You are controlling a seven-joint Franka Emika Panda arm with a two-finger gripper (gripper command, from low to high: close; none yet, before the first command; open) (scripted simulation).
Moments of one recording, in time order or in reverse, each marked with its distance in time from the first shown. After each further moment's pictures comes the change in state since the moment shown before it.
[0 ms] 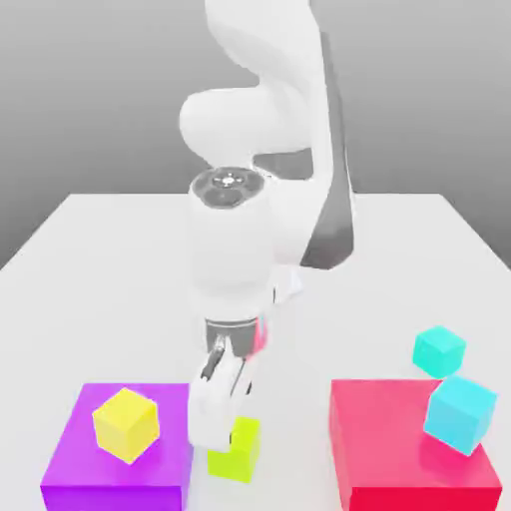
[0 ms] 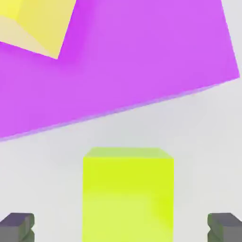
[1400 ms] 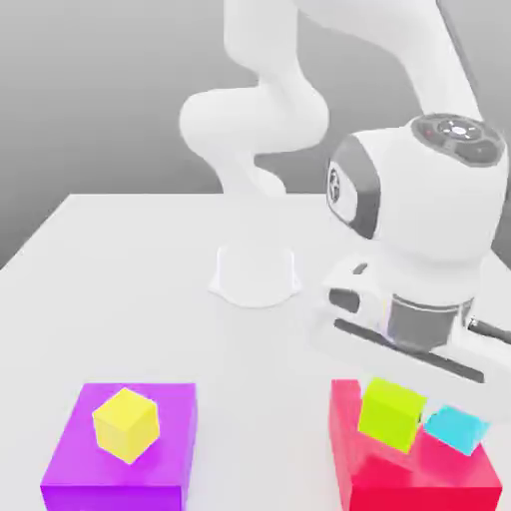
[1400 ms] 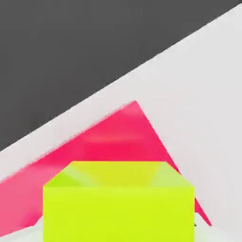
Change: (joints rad) arm 0.100 -0.052 0.278 0.353 -0.190 -0.504 -0.946
